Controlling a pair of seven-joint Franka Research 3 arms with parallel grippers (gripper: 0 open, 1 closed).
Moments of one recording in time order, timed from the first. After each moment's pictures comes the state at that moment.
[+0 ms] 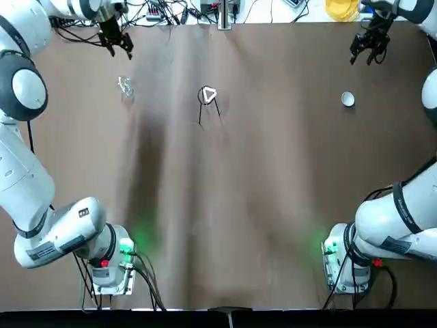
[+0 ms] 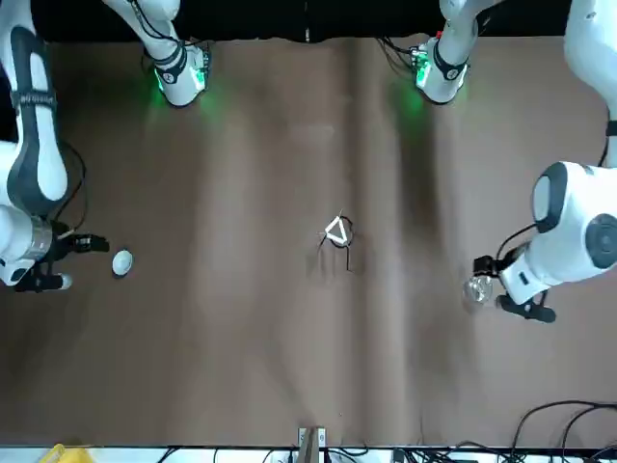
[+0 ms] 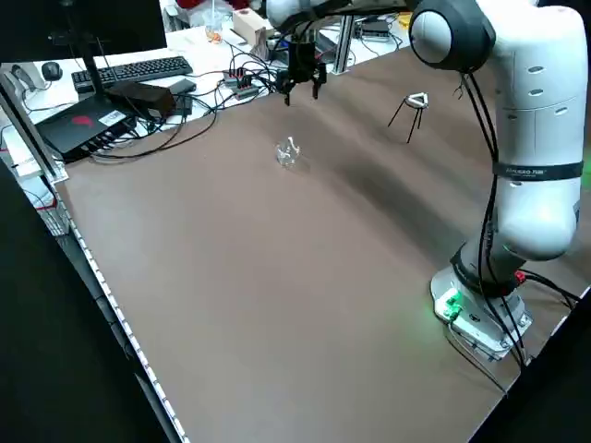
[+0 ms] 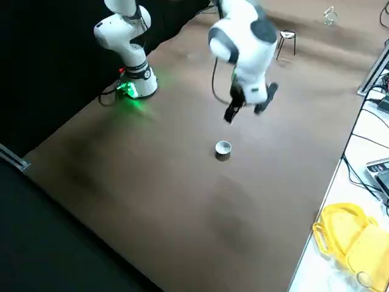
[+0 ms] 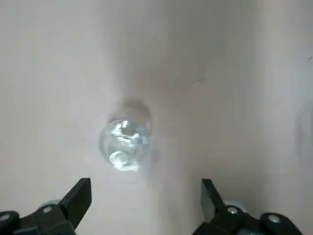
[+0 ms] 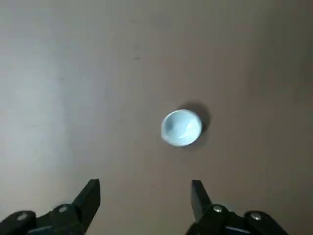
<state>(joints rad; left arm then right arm) 0.39 0.50 -0.50 -1.61 0.23 1.96 0.08 -0.25 0.37 0.07 -1.71 0.00 1.88 -0.22</state>
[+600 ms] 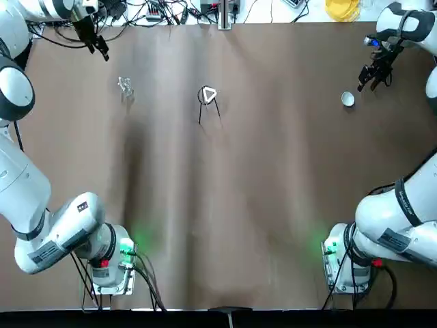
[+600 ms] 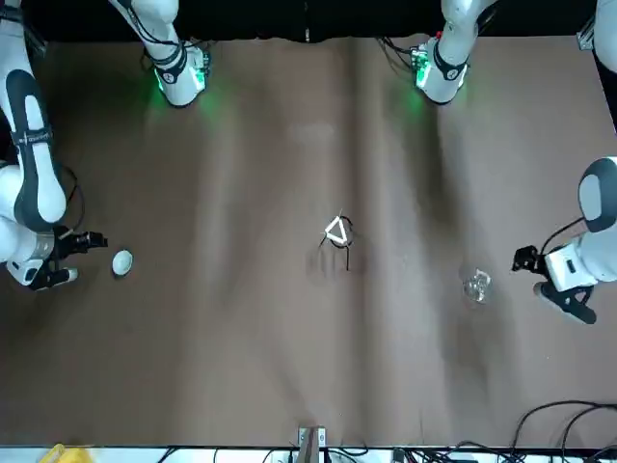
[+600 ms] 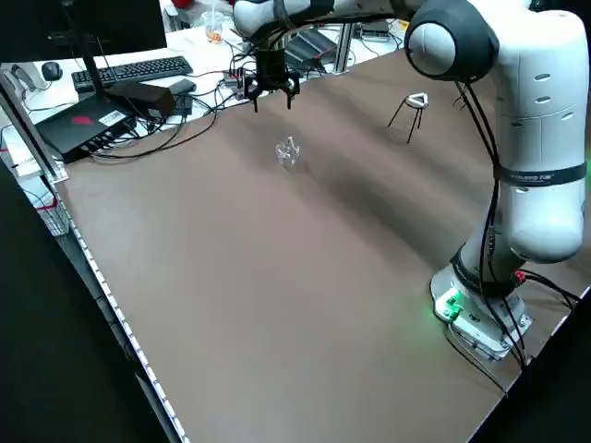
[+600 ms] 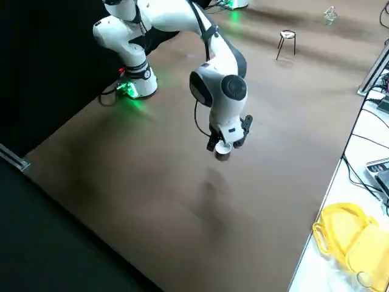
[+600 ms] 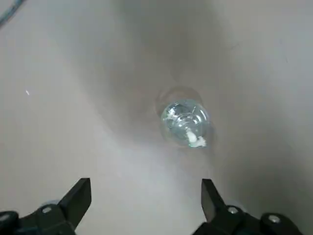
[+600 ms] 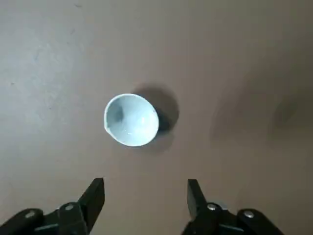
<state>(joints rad) 0.53 0.50 -0.50 -1.59 0.24 1.97 0.50 -0.37 0.48 0.07 -1.78 -0.01 1.98 -0.49</state>
